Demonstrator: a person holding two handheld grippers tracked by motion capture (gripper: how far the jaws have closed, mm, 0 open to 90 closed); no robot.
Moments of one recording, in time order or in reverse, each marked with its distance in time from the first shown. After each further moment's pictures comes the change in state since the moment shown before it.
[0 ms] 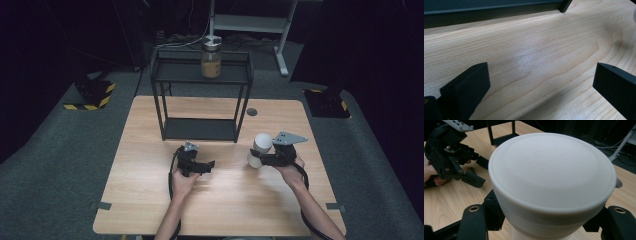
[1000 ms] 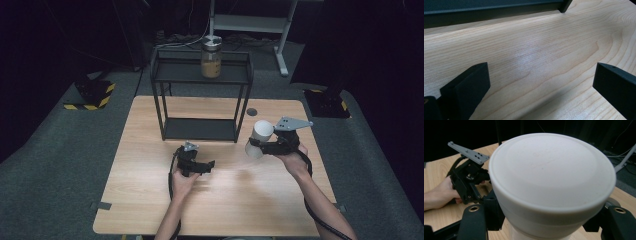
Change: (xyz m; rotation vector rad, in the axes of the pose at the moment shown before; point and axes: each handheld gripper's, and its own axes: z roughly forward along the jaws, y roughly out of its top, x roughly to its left) left arm 0.000 0.000 0.000 0.001 0.000 0.001; right arm -0.006 0.058 -0.019 -0.028 0.057 -0.018
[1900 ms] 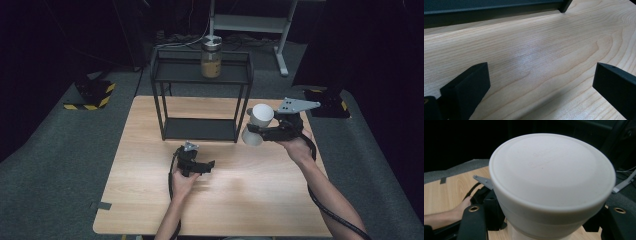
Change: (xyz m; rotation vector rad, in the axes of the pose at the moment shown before) left arm 0.000 0.000 0.000 -0.001 0.000 -0.001; right arm -0.003 0.059 -0.019 -0.052 0.061 -0.043
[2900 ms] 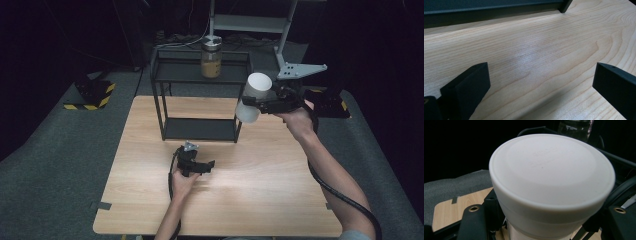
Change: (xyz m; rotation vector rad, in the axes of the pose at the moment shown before) left arm 0.001 0.000 0.000 0.000 -0.002 -0.001; right arm -0.014 0.082 -0.005 -0.059 0.053 -0.026
